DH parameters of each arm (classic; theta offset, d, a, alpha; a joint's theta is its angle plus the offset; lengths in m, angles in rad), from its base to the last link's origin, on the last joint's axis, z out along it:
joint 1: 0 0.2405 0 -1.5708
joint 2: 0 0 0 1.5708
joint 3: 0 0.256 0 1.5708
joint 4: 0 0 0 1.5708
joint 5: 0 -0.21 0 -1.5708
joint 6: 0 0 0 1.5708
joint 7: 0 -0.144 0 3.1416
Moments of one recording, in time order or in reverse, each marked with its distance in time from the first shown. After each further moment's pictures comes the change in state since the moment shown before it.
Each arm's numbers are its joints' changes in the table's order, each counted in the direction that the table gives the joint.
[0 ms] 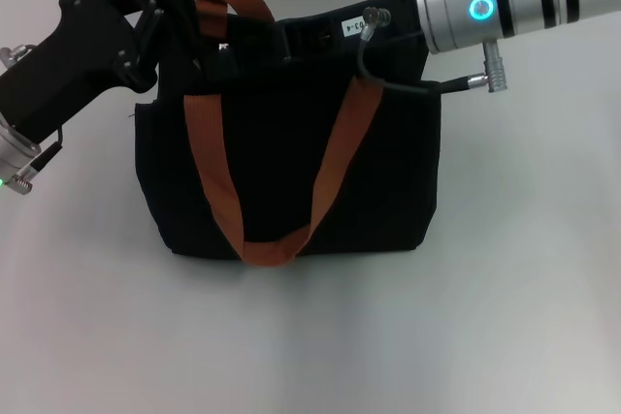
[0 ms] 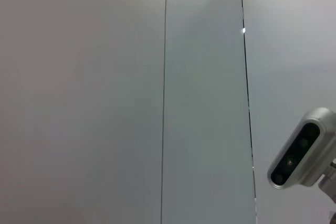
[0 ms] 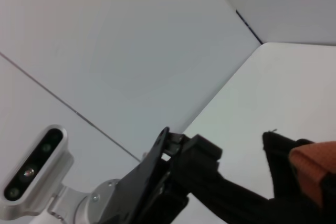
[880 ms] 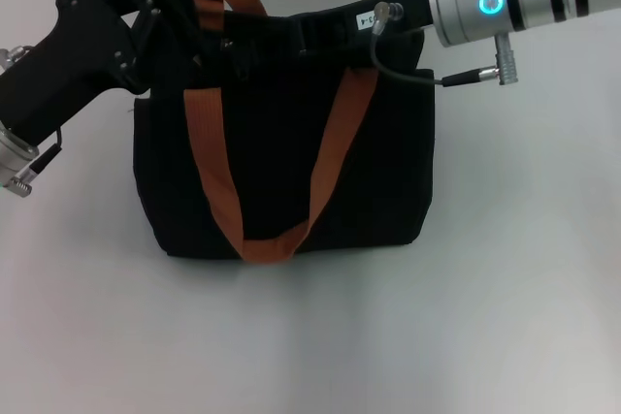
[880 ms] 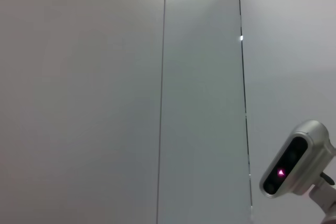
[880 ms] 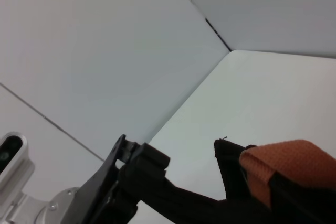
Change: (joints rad) left arm 0.002 0.002 0.004 0.010 0.009 -0.023 0.001; right arm -0.009 -0.002 0.012 0.030 0.062 -0.031 -0.023
